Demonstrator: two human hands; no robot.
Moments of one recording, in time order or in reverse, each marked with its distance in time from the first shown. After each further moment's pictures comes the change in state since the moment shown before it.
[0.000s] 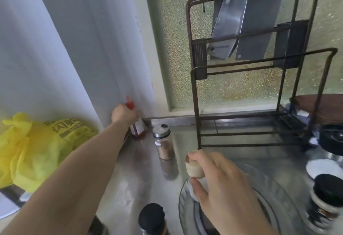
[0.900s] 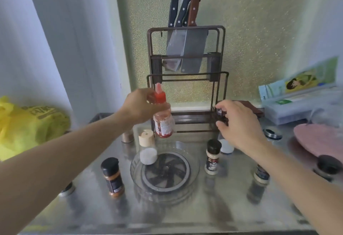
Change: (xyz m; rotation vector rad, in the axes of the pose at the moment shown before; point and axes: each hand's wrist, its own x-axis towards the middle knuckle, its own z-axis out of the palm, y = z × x) left_hand -0.291 0.132 -0.065 -0.129 -0.326 0.591; right_hand -0.025 0.080 -0.193 -0.314 0.095 0.215
